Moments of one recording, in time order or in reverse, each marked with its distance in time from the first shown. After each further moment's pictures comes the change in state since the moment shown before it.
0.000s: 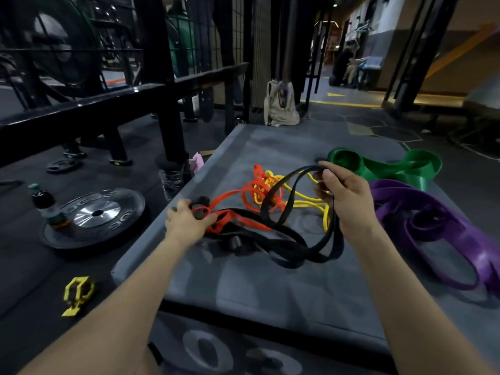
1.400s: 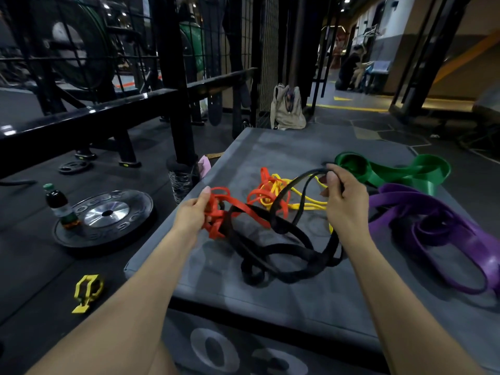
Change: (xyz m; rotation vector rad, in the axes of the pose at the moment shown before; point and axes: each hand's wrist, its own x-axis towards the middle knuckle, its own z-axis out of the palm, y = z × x) left_hand 0.003 0.014 -0.005 -0.811 -0.073 -0.052; right_hand -0.006 0.011 0.011 -0.618 0.159 -0.313
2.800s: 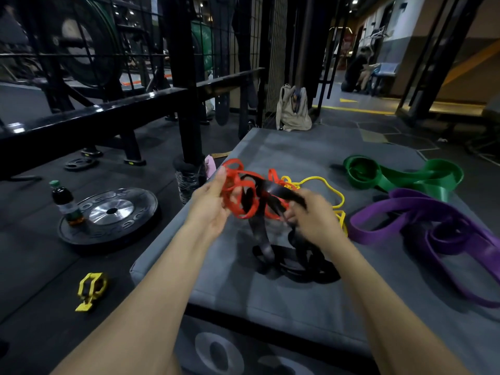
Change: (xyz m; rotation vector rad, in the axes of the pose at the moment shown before) left_hand -0.024 0.040 0.021 -0.517 -0.168 0.003; right_hand -0.016 -0.018 0.045 -0.077 -0.499 0.141
